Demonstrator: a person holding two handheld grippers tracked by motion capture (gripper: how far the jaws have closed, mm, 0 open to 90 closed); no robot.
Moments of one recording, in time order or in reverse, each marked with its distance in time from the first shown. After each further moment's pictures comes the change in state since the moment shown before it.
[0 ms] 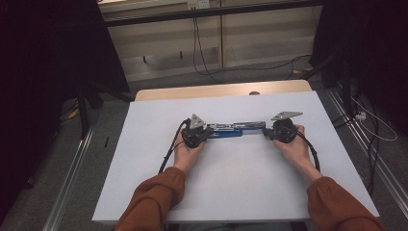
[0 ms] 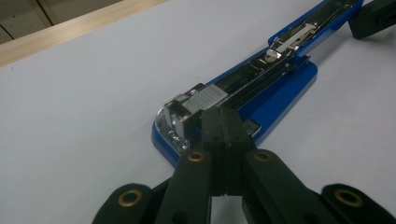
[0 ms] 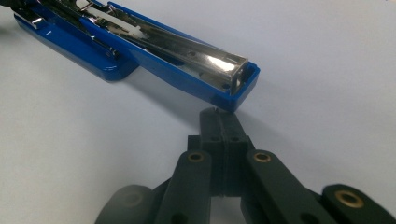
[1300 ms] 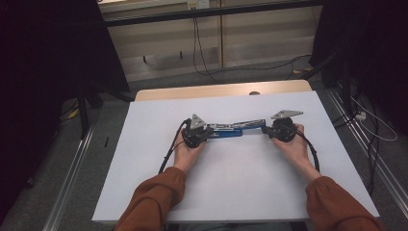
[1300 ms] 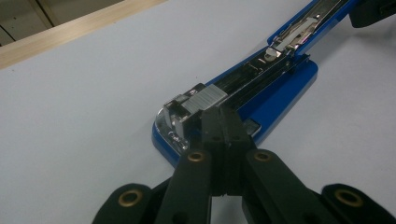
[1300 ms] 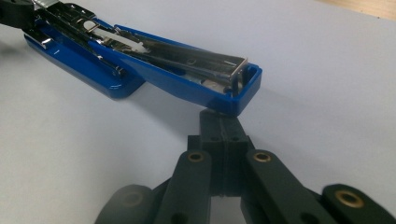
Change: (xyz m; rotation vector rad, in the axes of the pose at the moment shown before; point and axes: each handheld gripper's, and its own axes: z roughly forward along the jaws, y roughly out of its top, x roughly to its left) left arm -0.001 0.001 0.000 0.003 0.007 0.015; right arm 0.002 0.004 -0.002 -0.049 -0.002 0.009
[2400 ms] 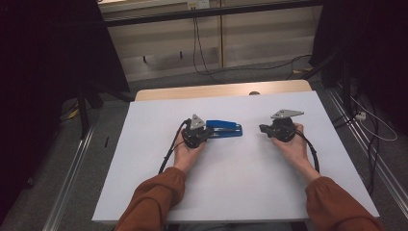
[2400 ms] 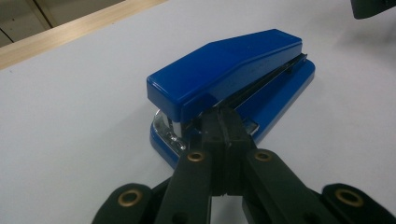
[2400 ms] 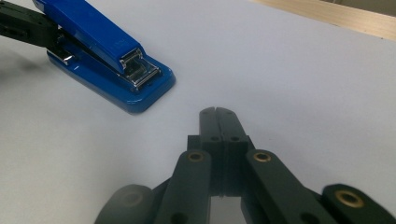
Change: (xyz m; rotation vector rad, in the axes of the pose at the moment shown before) left arm -0.001 -0.001 -0.001 -0.001 0.002 0.010; right arm 0.005 0.004 -0.003 -0.052 0.024 -0.009
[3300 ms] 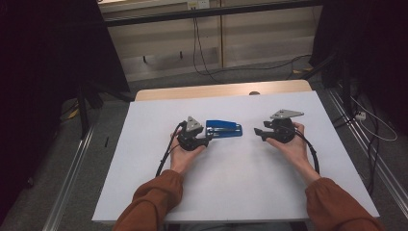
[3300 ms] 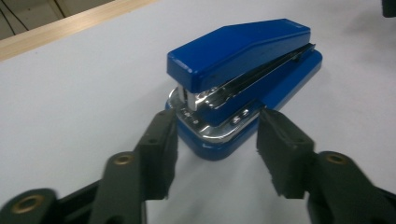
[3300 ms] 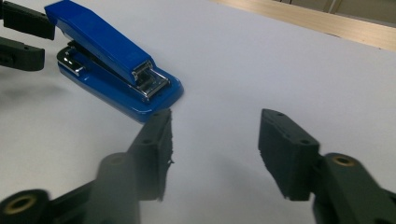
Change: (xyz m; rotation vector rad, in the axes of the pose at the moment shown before) left arm 0.003 -0.007 -0.015 0.005 0.048 -0.044; right arm 0.008 0.003 -0.003 -0.034 -0.005 0.011
